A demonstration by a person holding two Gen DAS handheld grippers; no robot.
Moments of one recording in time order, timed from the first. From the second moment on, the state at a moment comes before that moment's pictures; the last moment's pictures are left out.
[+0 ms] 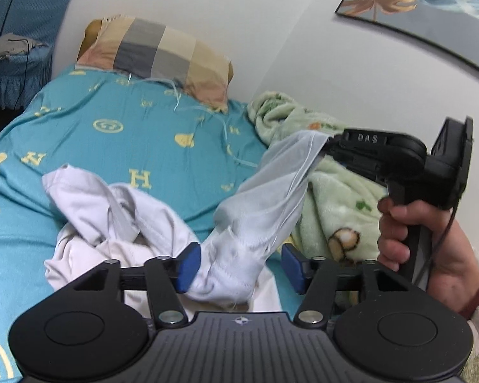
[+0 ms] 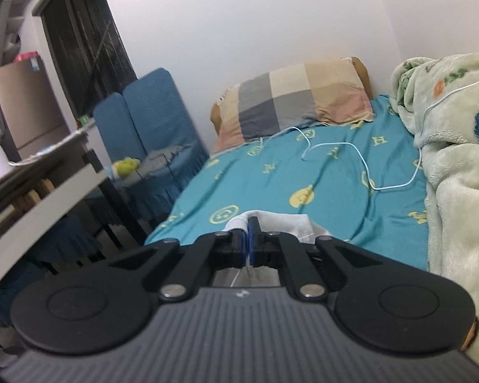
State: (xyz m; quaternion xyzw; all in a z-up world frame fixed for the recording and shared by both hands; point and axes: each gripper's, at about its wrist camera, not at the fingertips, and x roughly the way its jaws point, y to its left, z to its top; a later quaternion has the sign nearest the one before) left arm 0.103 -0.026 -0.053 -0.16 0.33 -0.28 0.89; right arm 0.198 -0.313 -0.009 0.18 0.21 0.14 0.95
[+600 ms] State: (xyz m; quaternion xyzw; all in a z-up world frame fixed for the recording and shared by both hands) left arm 0.130 -0.005 -0.088 -0.27 0.41 -0.19 0.85; right arm 0.155 -0.315 0.027 0.18 0.08 0.18 0.96
